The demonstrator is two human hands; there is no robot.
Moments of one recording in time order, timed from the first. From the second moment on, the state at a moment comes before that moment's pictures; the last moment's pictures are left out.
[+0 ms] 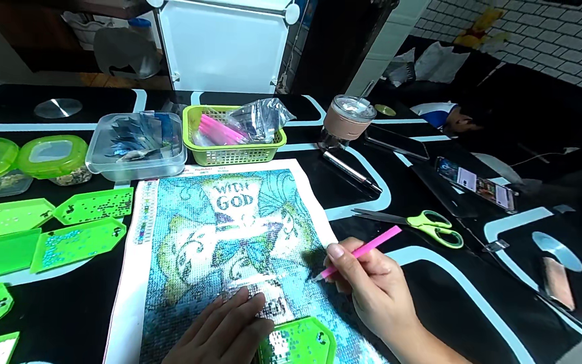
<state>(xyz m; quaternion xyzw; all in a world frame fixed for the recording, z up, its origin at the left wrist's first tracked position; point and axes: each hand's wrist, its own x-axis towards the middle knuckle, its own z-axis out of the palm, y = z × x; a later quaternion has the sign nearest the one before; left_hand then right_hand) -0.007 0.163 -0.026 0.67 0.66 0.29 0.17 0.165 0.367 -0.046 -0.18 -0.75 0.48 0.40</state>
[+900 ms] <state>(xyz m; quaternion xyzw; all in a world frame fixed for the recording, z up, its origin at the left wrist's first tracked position) -0.007 0.163 -0.026 0.67 0.66 0.29 0.17 0.168 0.361 -0.045 -0.09 -0.77 0.53 0.35</state>
